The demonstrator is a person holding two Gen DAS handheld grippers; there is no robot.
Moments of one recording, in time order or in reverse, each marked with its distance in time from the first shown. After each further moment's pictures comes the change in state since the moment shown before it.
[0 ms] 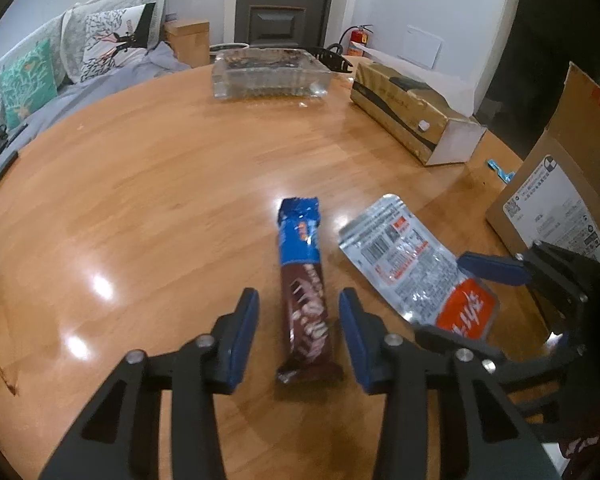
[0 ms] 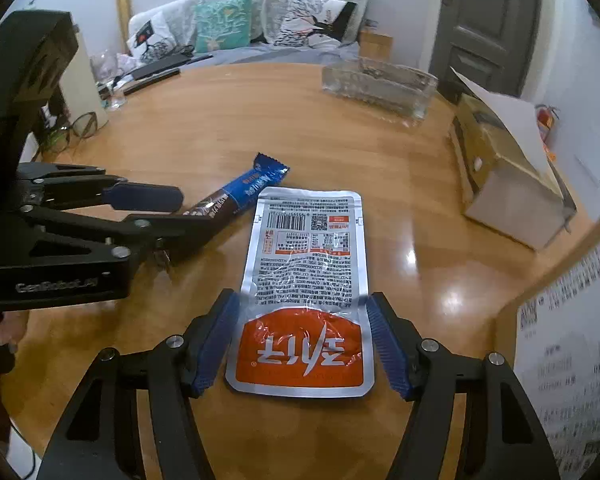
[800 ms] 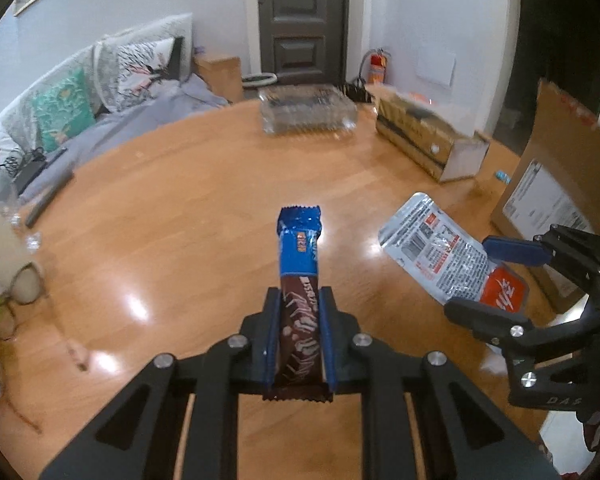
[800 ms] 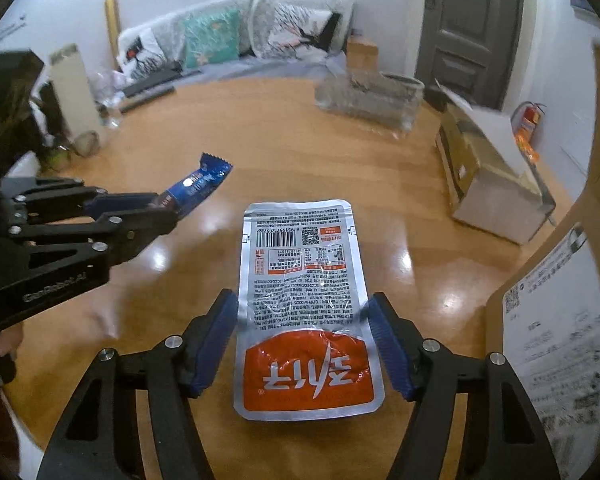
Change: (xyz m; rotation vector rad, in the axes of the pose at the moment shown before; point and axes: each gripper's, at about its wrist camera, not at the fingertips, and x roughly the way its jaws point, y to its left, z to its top) left arm -0.073 0.014 -0.026 0.013 -0.121 0.137; right arm -0.034 0.025 0.005 0.018 -0.068 -0.001
